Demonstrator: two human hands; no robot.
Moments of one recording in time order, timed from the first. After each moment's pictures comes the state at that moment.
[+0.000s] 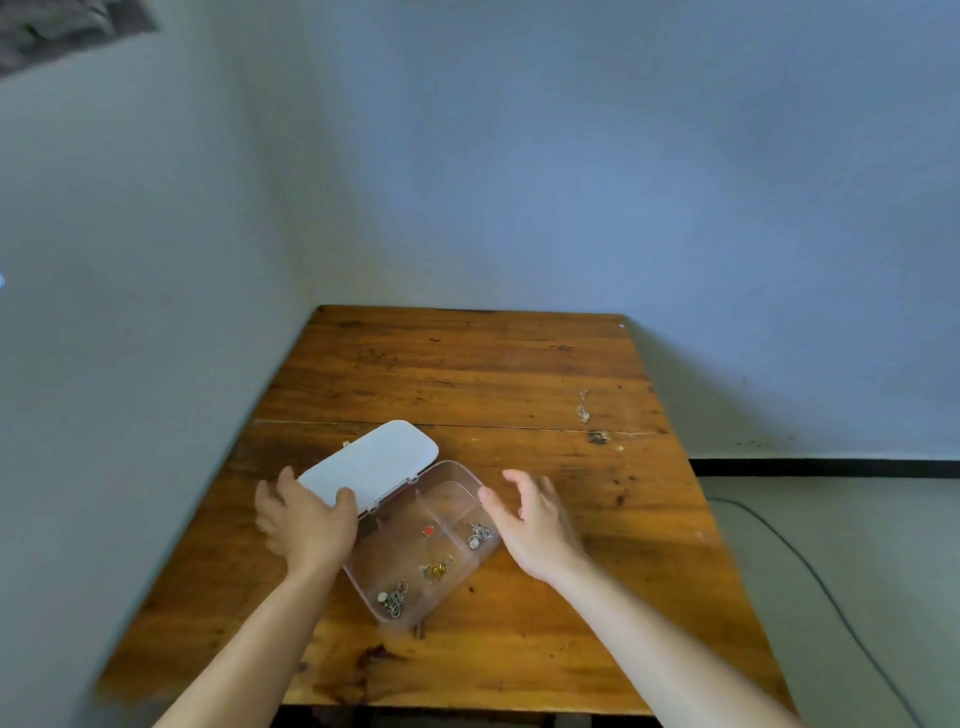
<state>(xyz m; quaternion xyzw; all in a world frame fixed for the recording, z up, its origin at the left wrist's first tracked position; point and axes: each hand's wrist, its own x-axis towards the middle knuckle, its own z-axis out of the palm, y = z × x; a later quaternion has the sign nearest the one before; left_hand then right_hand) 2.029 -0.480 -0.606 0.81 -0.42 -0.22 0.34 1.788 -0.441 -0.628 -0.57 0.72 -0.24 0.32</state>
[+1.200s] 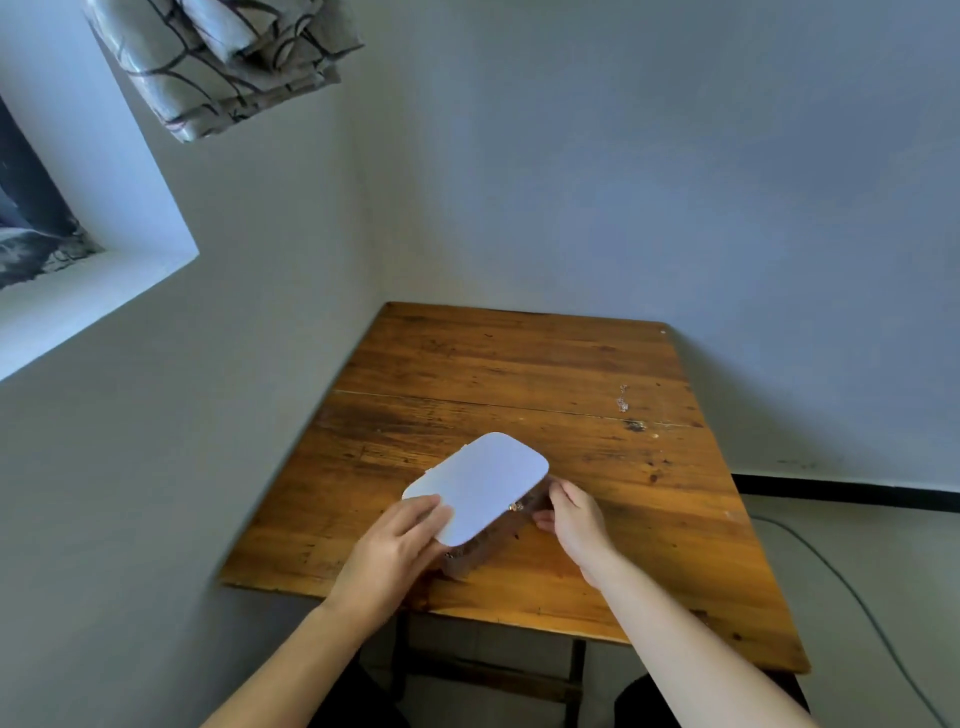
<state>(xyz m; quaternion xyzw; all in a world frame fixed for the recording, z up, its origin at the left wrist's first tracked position) 2.066 -0.363 -0.616 0.45 -0.85 -0.05 0.28 1.811 -0.394 -0.633 -0.42 0.68 -0.39 0.45</state>
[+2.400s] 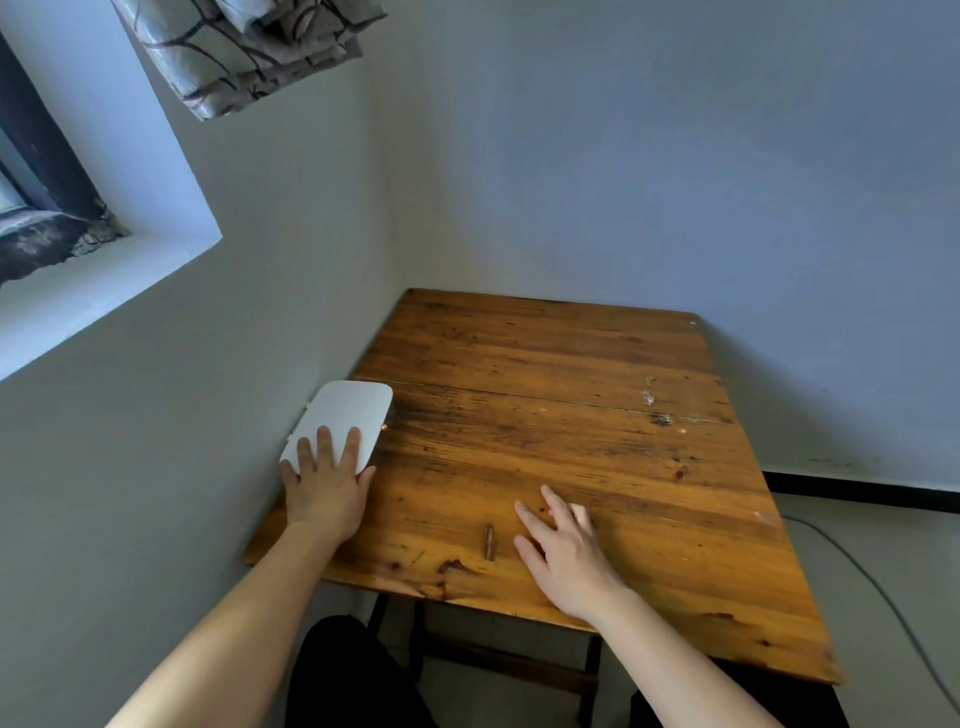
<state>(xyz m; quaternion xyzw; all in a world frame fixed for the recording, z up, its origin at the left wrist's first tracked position) 2.132 -0.433 -0.611 0.76 -0.65 0.01 -0.05 1.824 -0.368 -0.667 -0.74 0.63 -0.09 0.23</state>
